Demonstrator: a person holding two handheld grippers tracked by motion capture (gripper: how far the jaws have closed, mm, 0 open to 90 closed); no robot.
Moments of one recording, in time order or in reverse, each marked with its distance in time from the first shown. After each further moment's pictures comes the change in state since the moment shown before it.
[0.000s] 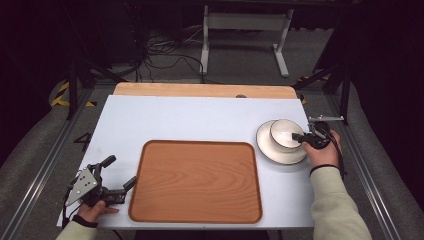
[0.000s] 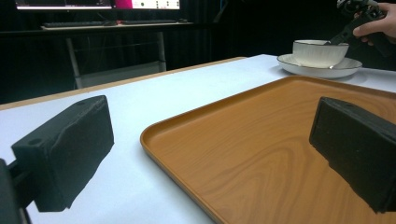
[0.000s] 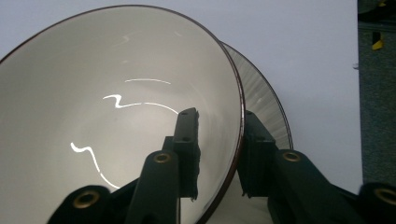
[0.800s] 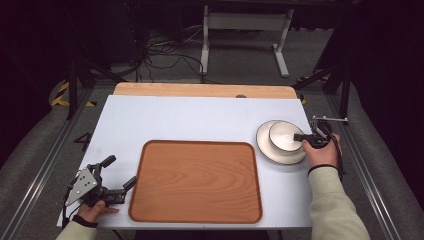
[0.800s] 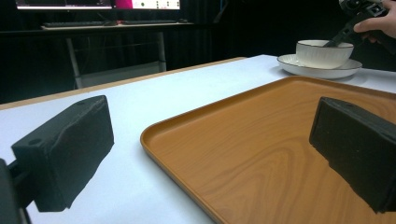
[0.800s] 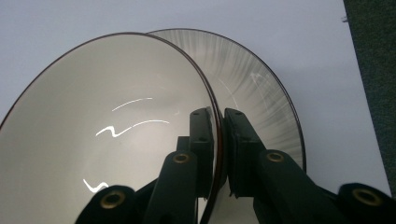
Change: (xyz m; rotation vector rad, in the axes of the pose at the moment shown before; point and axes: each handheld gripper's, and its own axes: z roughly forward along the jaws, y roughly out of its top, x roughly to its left) left arm 0.000 0.000 0.000 0.000 0.002 -0.002; right arm 0.007 0.001 -0.008 0.035 -0.016 0.252
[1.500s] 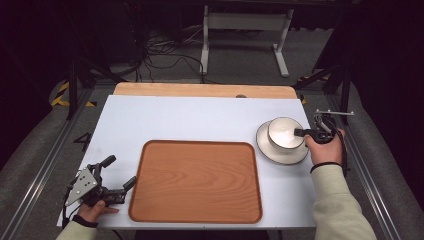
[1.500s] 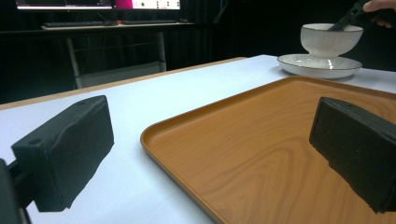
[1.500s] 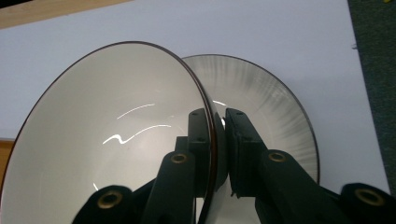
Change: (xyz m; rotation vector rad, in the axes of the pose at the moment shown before) left arm 0.000 0.000 0.000 0.001 -0.001 0.000; right arm 0.017 0.016 -0.030 -0.017 0.065 0.000
